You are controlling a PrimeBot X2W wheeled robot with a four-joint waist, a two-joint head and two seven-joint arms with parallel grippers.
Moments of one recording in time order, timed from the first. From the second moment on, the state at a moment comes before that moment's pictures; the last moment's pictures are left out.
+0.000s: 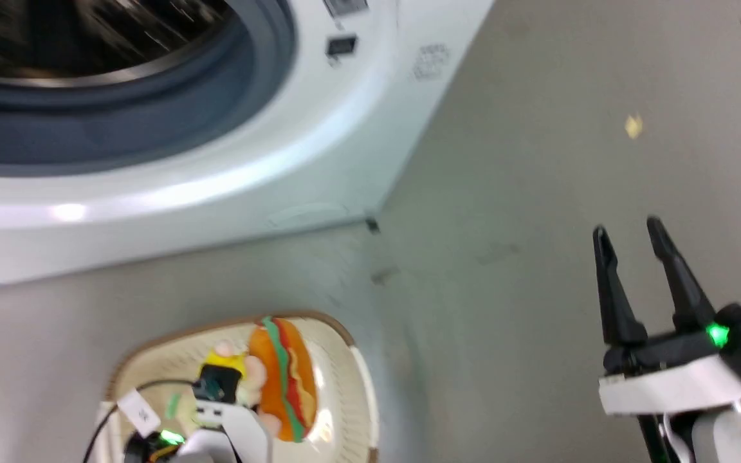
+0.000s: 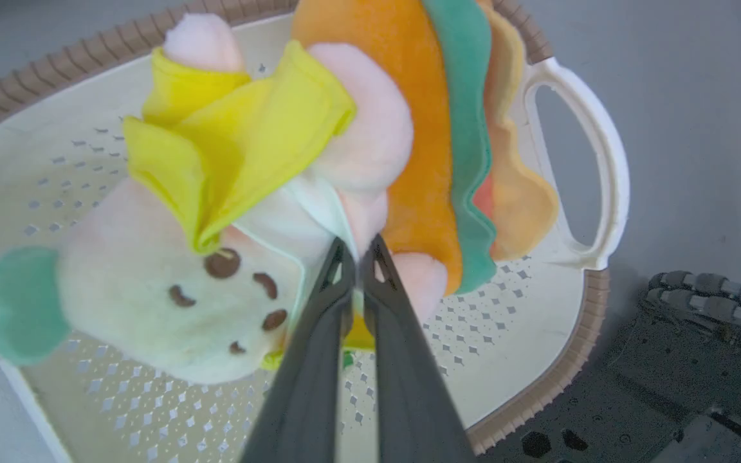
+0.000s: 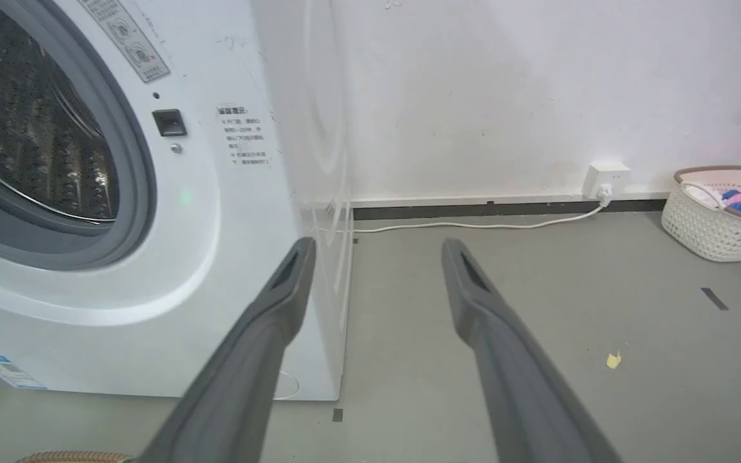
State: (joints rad) left arm -0.53 0.14 -0.54 1.25 -0.47 -0.09 -0.11; right arm -0.15 -0.05 0.00 -0.03 0.20 0.13 -0.26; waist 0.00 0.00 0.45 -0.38
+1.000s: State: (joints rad) left arm -0.30 0.18 -0.24 0.23 -0.33 0.01 -0.26; right arm -0.02 -0.05 -0.01 -0.05 0.15 0.13 -0.26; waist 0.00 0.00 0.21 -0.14
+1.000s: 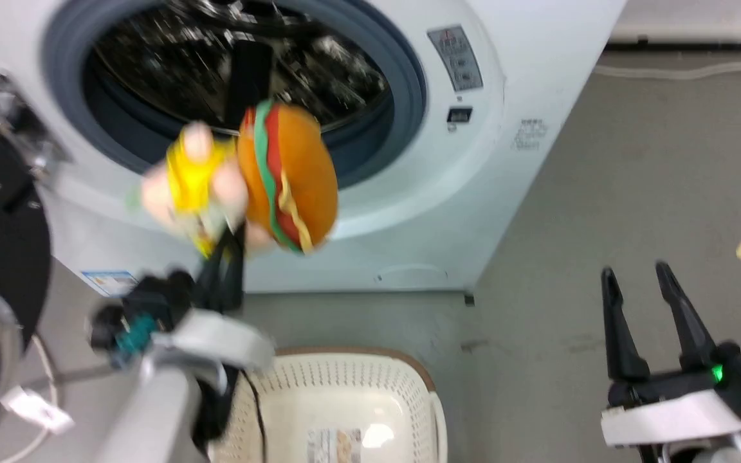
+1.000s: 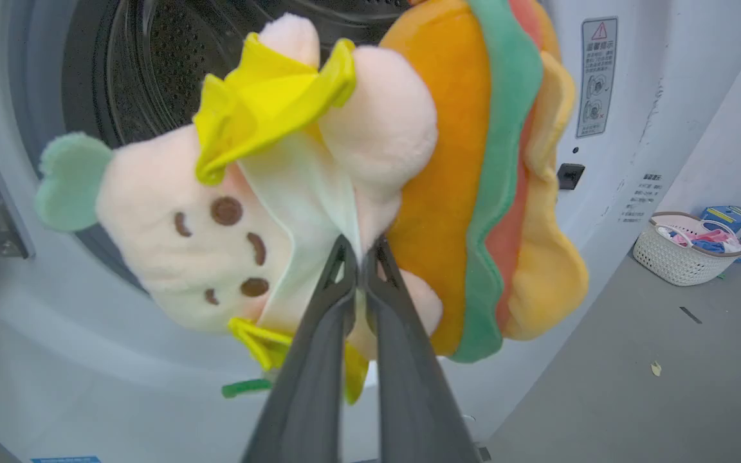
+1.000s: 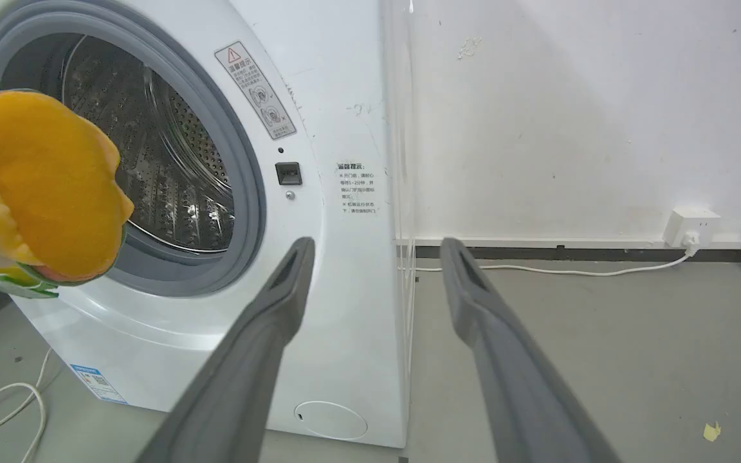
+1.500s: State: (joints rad) left arm -0.91 0.38 -0.21 0.36 -0.26 -0.05 0.03; right arm -0.21 -0.05 0.05 -0.07 0.25 0.13 -0.26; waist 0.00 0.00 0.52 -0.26
